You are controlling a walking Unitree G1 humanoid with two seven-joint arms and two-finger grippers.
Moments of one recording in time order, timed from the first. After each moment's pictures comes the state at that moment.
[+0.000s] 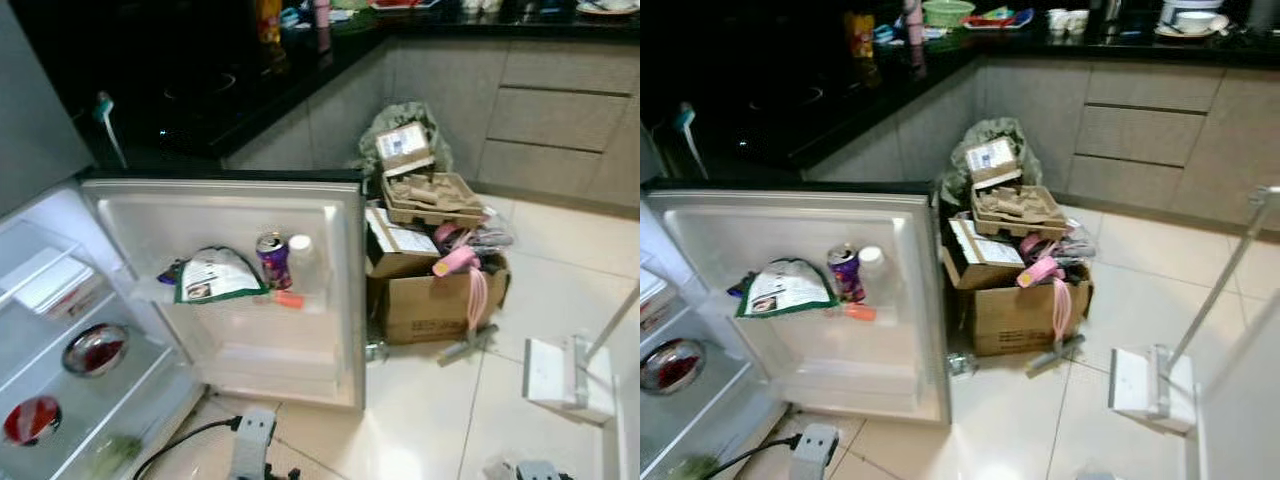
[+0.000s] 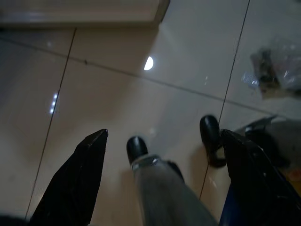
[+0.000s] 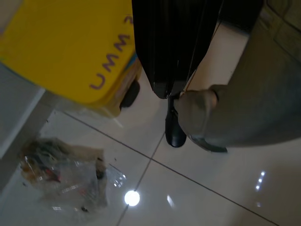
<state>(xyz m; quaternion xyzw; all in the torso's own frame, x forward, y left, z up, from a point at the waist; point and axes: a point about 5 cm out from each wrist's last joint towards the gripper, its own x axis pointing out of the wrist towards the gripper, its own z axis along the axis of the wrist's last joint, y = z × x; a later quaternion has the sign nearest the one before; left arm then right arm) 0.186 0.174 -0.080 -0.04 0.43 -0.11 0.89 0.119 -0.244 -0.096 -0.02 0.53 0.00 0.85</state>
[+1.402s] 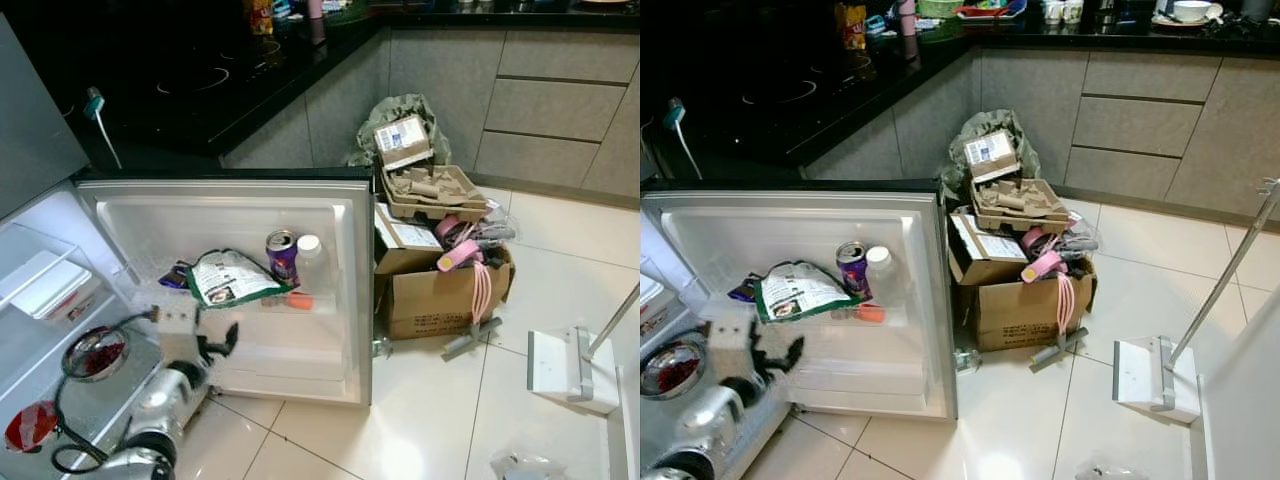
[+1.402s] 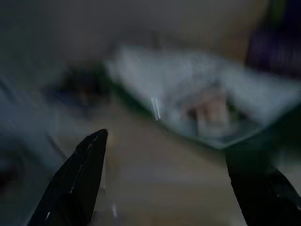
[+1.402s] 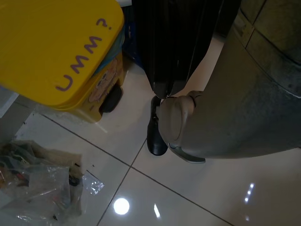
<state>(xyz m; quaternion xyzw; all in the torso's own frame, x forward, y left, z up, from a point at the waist) 0.302 0.270 0.056 0.02 0.07 -0.02 1.00 0.111 -0.225 -0.102 -0.02 0.54 0.03 0.84</state>
